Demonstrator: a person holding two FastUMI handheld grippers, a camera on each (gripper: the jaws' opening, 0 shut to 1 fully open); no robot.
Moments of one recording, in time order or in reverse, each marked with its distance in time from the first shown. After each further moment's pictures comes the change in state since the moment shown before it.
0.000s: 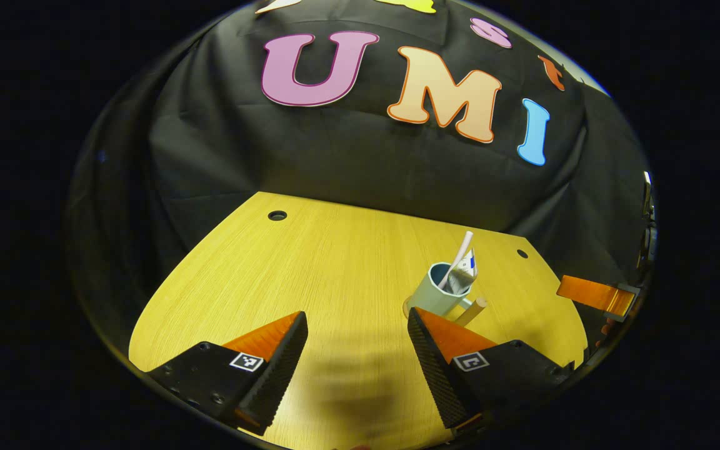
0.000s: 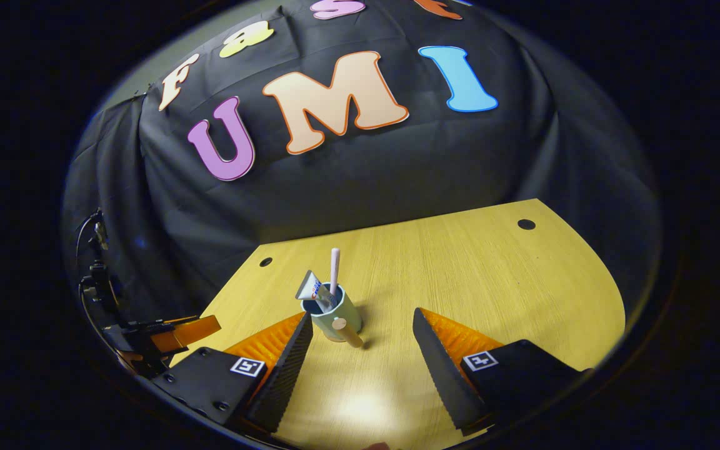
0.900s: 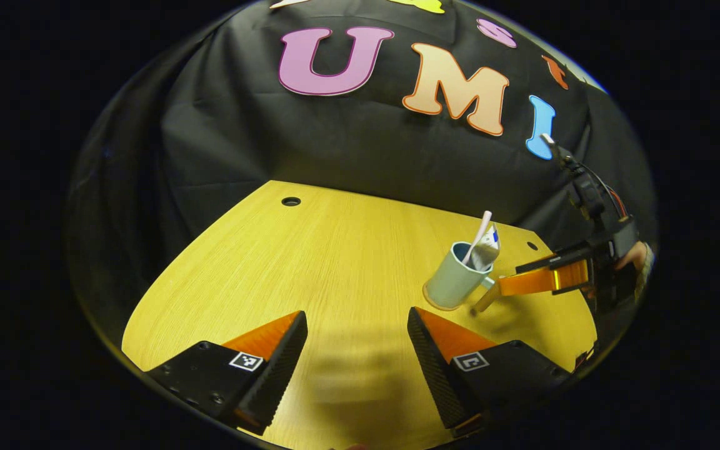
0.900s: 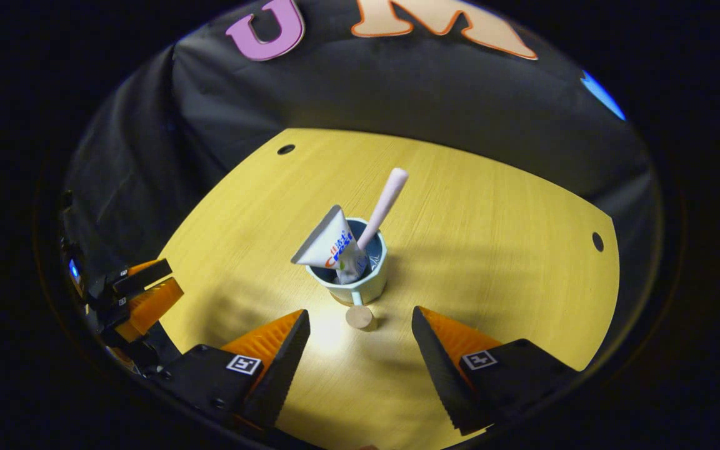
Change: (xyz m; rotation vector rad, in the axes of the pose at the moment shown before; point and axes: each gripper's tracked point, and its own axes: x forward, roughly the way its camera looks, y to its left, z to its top) left arm -0.006 0.026 -0.039 -0.008 0.012 0.036; right arm 0.118 0.061 -0.058 -0.310 0.490 0.135
